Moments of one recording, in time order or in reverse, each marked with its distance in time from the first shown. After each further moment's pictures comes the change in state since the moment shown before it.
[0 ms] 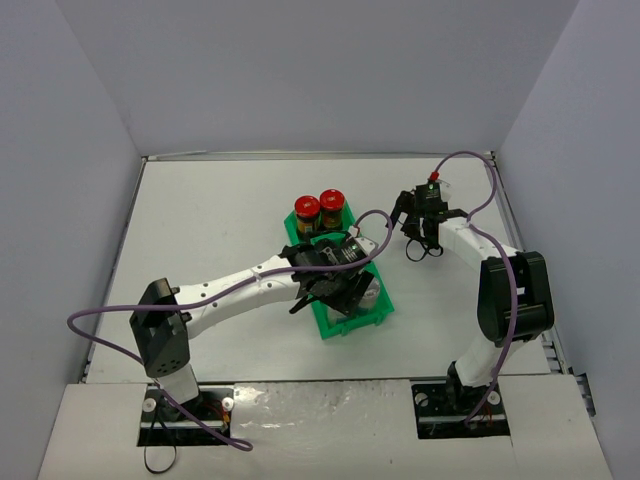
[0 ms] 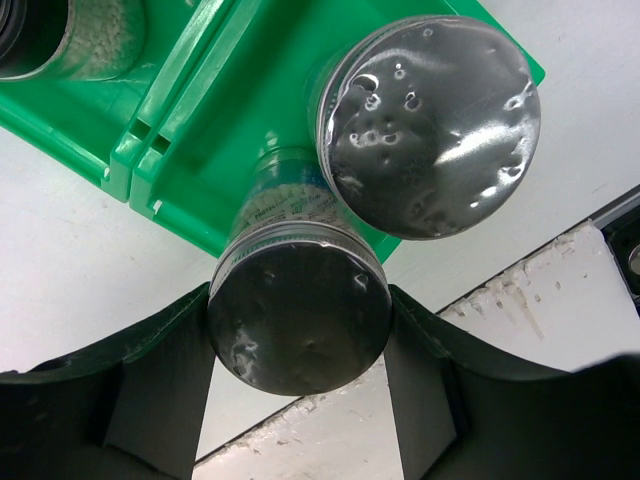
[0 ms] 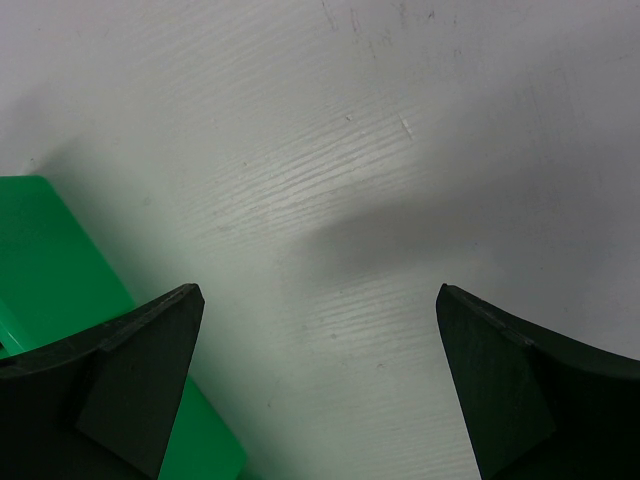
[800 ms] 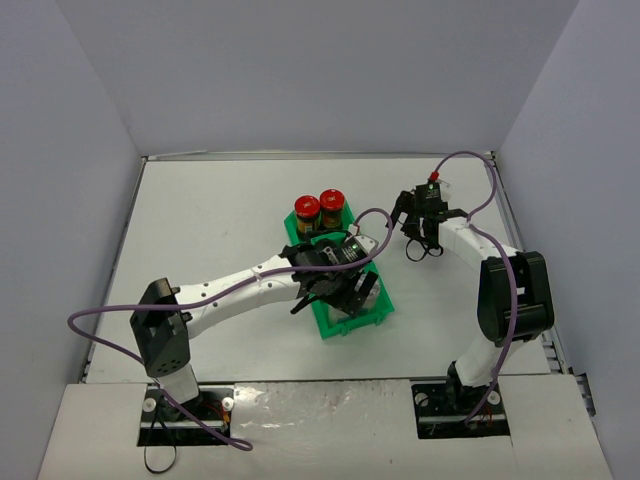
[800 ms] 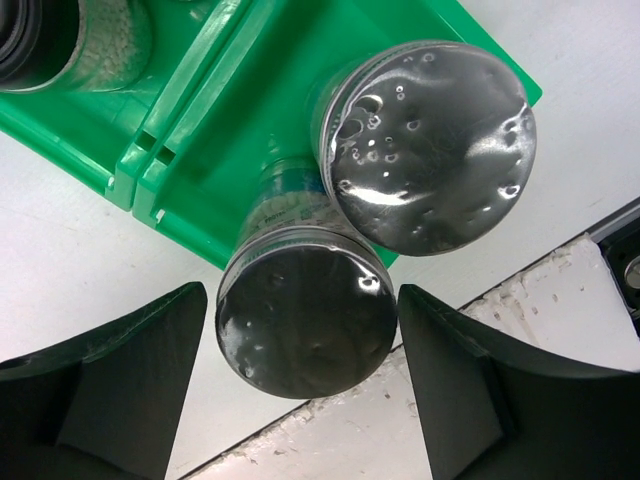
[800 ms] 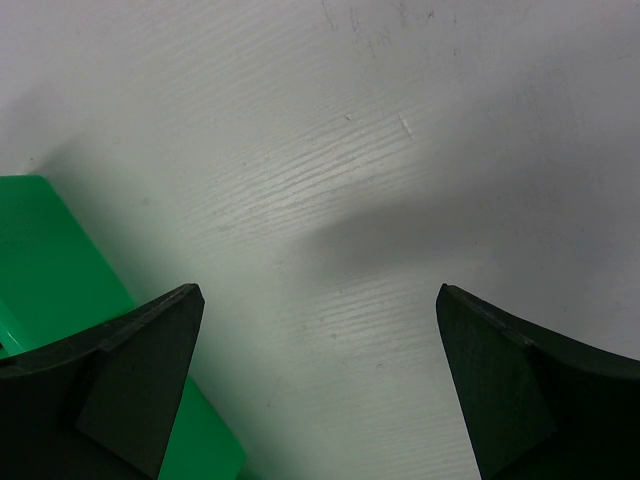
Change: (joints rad) left arm 0.000 0.003 0.000 0.016 -0.019 -0.009; right arm 0.000 0.000 0.000 0.000 0.000 0.000
